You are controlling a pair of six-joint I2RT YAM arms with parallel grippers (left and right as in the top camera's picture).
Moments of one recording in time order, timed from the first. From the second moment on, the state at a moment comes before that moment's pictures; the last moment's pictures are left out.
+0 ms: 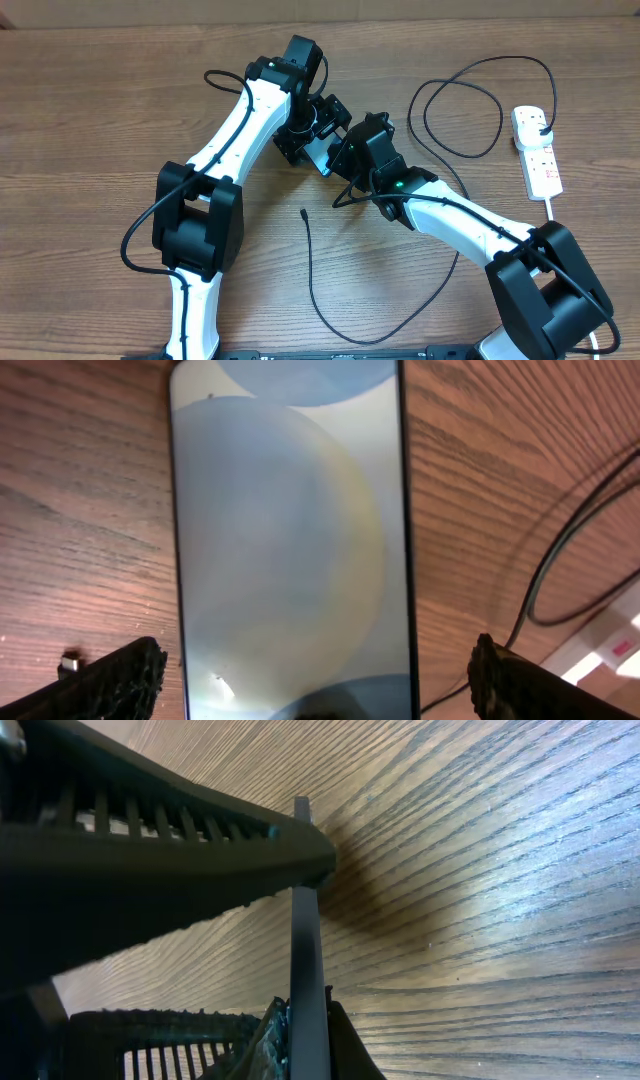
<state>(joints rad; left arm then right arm) -0.39 2.19 1.89 -1.06 0.34 -1.00 0.58 1.74 0.99 0.00 -0.01 1.05</state>
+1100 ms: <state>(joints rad) -0.23 1.30 0.58 0.41 0.54 -1.02 0.32 1.39 1.01 -0.10 -0.45 1.01</state>
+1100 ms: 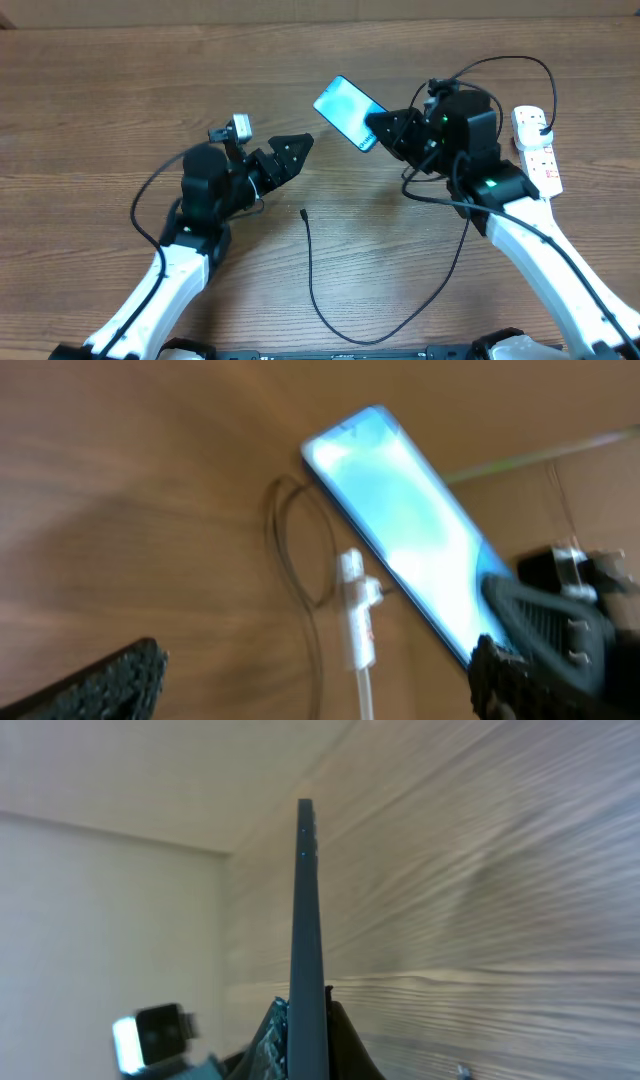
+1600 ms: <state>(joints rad) -0.23 1.87 0.51 1.47 0.53 -1.60 0.35 1.60 1.01 0.19 -0.63 1.17</state>
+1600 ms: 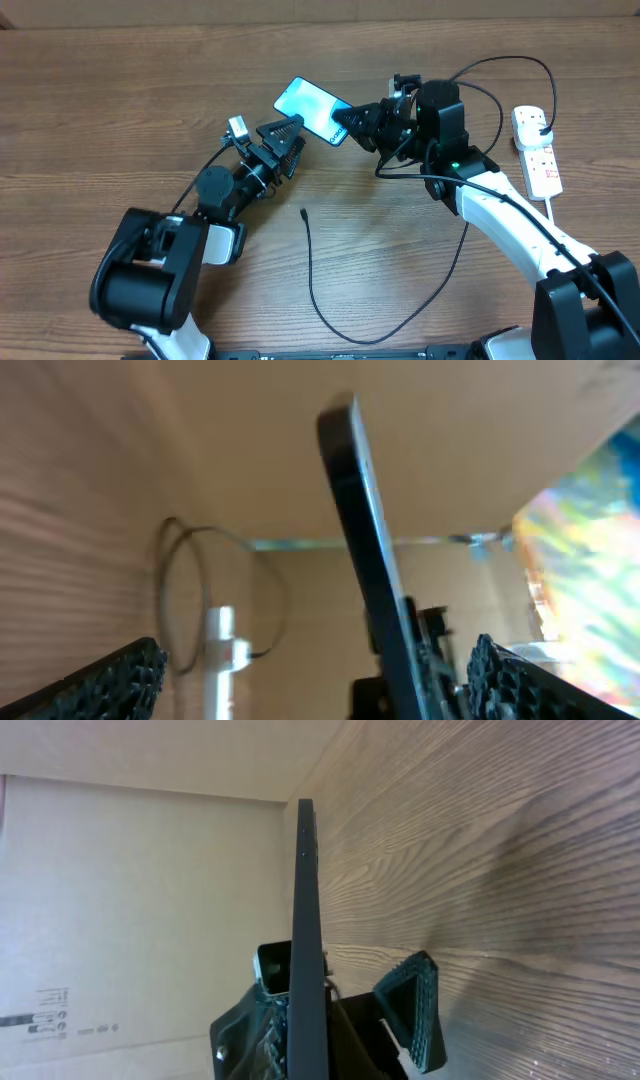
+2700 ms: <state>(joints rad) -0.26 1.94 0.67 1.51 0.52 -1.86 0.40 1.66 1.01 0.24 -0.58 1.03</state>
